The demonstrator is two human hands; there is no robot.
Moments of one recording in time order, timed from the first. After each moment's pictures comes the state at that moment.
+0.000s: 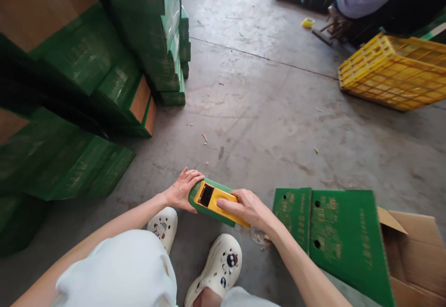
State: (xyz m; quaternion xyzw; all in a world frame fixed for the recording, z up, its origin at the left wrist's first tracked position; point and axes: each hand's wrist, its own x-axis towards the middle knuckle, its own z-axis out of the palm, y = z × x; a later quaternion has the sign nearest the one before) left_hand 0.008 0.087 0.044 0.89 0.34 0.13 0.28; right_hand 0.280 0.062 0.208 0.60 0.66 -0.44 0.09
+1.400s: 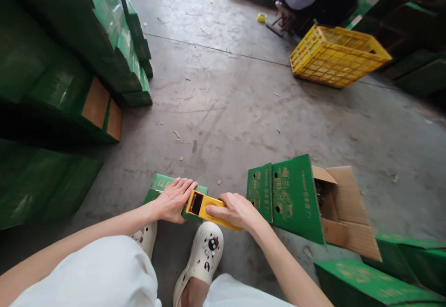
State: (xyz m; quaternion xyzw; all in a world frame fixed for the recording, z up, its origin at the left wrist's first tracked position) left_hand 0.086 0.042 0.083 0.94 0.25 0.02 0.22; right_hand 0.341 -0.007 0.193 0.65 0.62 -0.40 0.16
